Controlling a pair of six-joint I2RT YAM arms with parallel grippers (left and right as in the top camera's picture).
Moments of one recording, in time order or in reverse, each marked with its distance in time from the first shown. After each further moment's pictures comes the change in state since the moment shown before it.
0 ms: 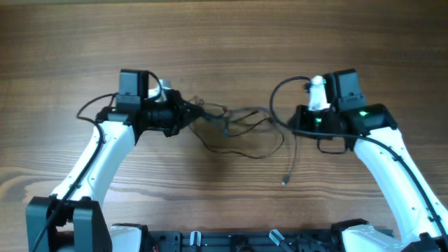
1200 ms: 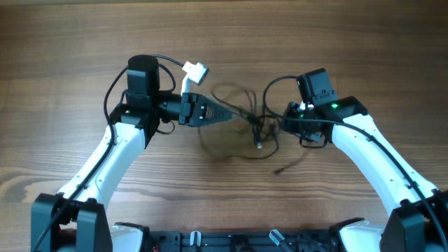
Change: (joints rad) left arm -0.117 0.000 -0.012 0.489 0.769 0.338; right arm 0.134 0.148 0.002 0.078 0.204 0.343
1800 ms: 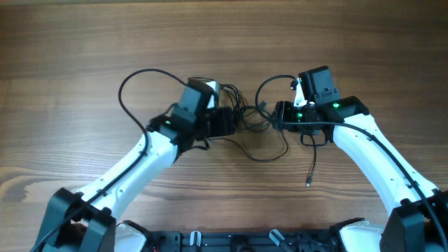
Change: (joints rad) left arm -0.313 0.003 0.006 -0.382 -1.266 -0.003; right arm -0.012 0.000 -0.002 0.084 -0.156 -0.261
